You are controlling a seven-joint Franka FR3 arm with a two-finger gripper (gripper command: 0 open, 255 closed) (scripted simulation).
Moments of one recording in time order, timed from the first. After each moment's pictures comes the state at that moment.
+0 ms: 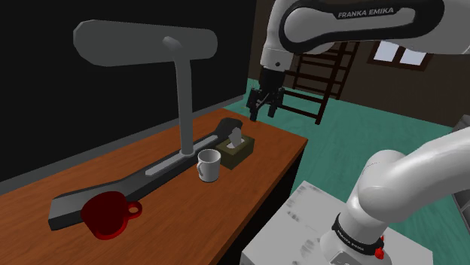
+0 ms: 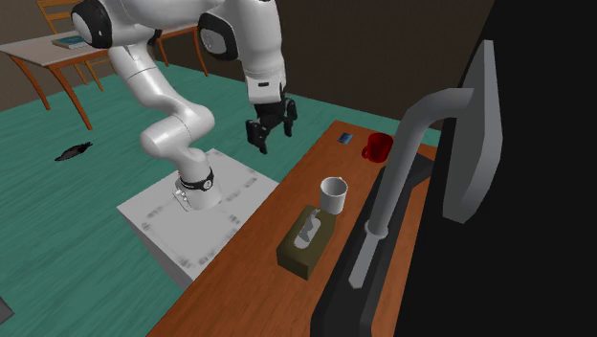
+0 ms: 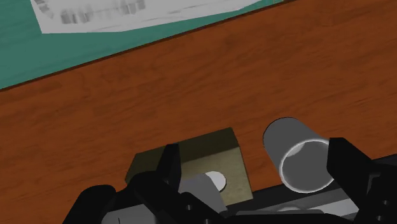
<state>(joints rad) 0.03 -0.61 0.08 -2.34 0.12 1.77 0.18</state>
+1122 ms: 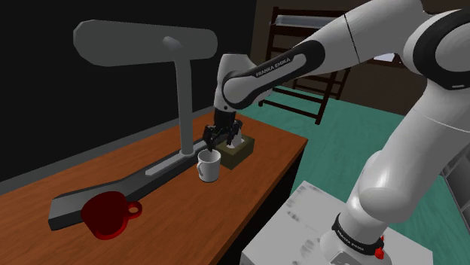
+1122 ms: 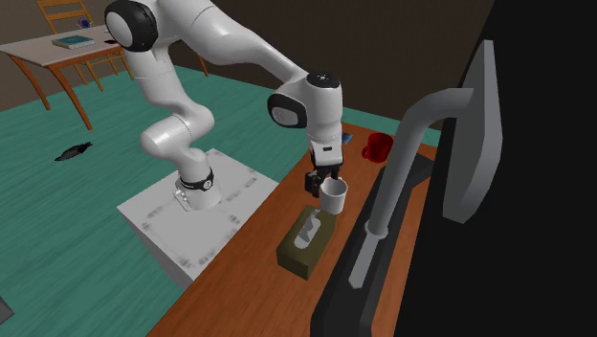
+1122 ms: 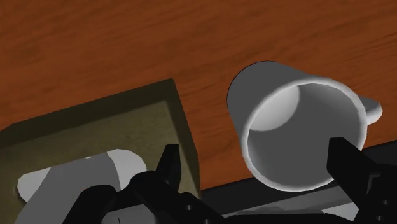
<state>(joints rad) 0.05 -0.12 0.19 -2.29 0.11 2.25 0.27</state>
